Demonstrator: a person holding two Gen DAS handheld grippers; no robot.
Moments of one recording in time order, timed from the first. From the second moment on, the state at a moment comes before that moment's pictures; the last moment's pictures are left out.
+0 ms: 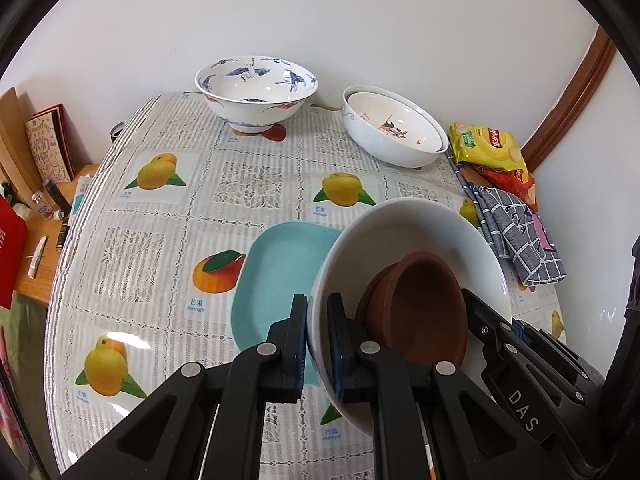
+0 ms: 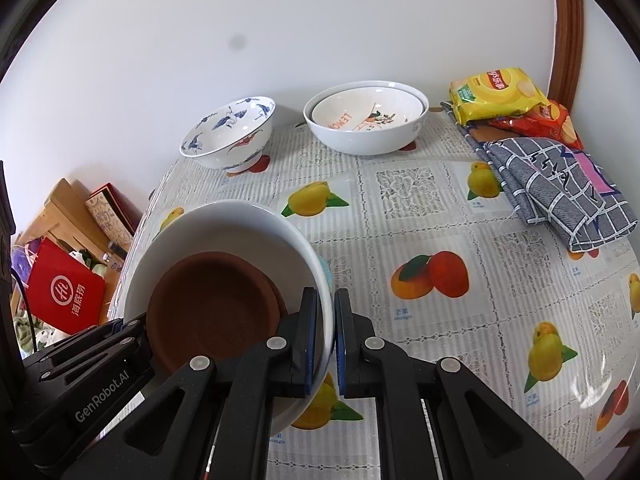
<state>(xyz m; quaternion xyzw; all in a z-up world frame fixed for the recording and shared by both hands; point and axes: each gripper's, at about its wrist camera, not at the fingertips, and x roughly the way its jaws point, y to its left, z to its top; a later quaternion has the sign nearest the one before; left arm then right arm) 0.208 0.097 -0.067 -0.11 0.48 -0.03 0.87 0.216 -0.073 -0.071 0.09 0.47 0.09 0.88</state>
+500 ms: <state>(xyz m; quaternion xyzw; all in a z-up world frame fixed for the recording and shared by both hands) 0.221 0.116 -0.085 -0.12 0.50 -0.02 0.86 0.232 -0.054 -0.090 0.08 0.48 0.10 0.87</state>
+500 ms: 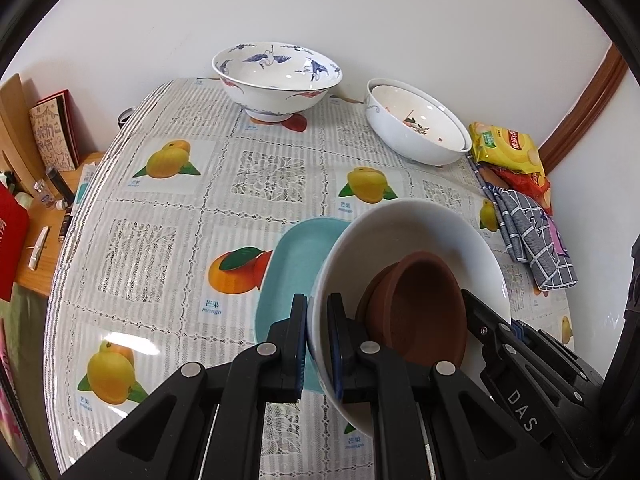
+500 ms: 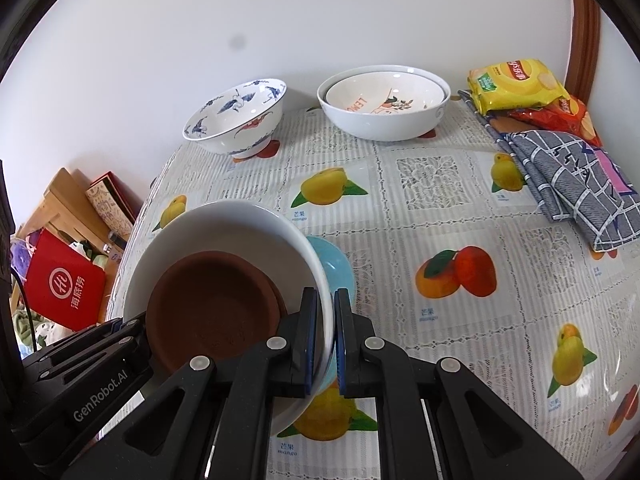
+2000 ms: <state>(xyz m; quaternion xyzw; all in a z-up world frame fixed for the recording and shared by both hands) 0.261 0.129 -0.133 -0.13 0.53 -0.02 0.84 0.274 -0.035 -0.138 0.05 0.51 0.11 0.85</state>
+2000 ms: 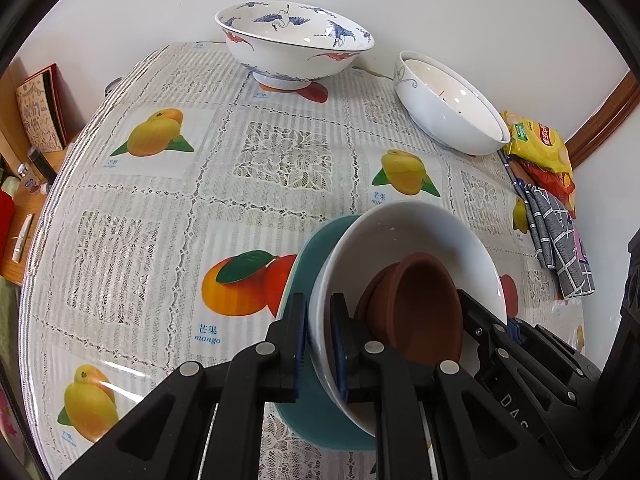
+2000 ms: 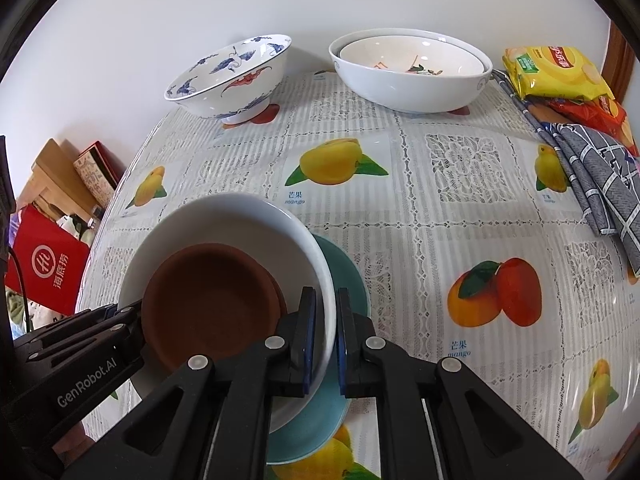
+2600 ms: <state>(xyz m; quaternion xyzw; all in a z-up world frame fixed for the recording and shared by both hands) 0.255 0.128 -0.130 -0.12 0.53 -0.02 0.84 0.270 -0.033 -0.136 0.02 0.51 0.11 0.85</state>
